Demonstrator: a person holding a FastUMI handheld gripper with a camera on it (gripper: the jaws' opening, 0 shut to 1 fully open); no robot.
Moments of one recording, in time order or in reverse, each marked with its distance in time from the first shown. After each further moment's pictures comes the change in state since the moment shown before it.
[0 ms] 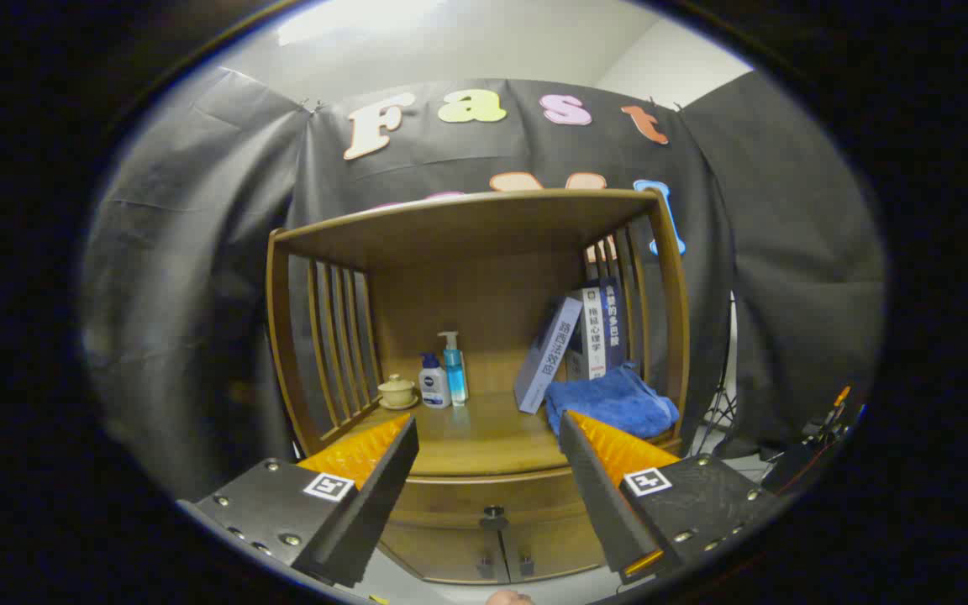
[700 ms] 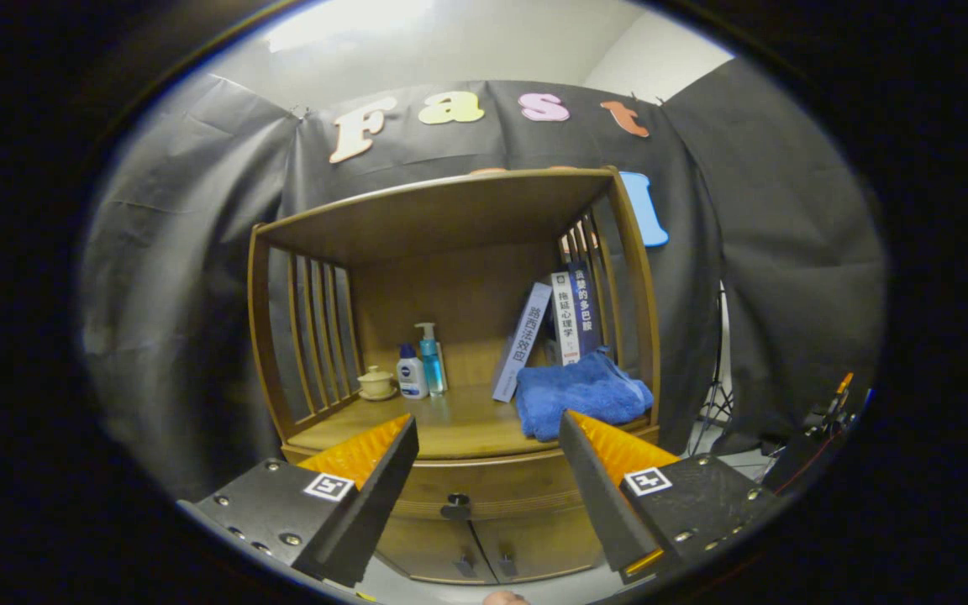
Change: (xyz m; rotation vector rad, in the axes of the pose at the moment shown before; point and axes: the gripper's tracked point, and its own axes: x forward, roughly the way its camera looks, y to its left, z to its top) arm -0.008 -0.032 -0.013 0.004 -0.035 -0.002
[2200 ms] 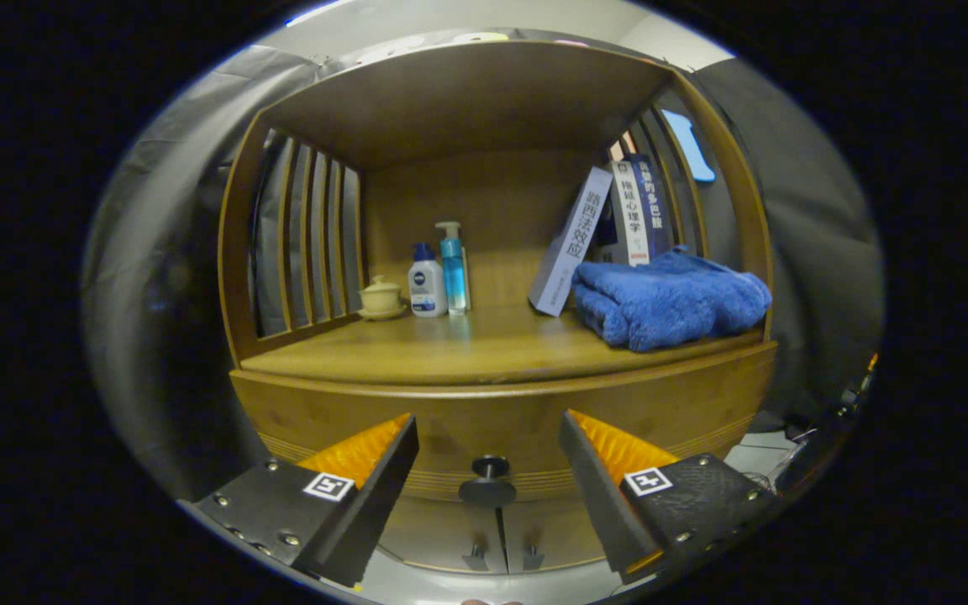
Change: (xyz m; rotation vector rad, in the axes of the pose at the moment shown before) arm 0.106 0.034 -0.177 -0.045 0.206 0.034
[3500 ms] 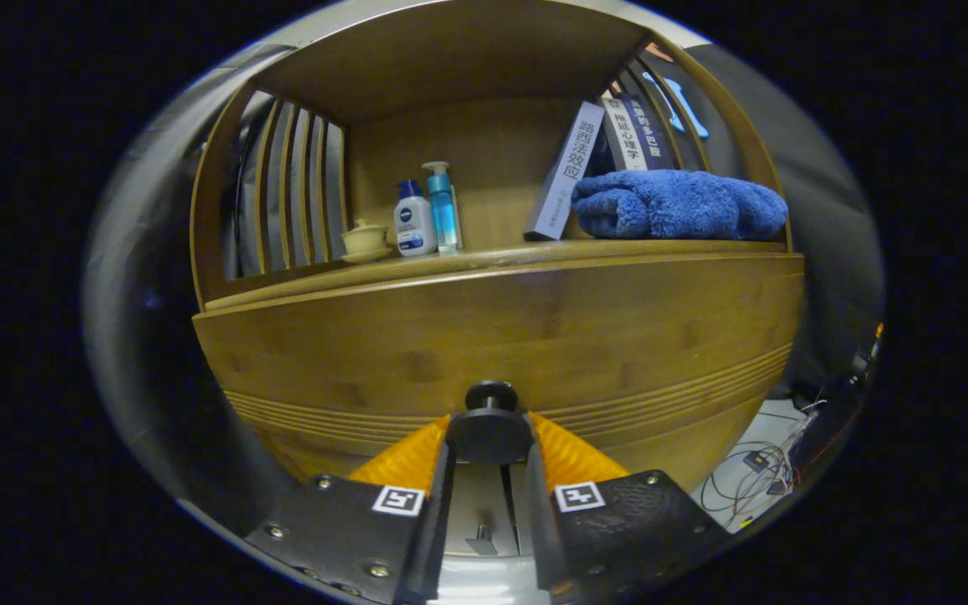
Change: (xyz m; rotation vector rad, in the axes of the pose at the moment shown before) arm 0.022 0.003 -0.058 0.041 0.072 -0.008
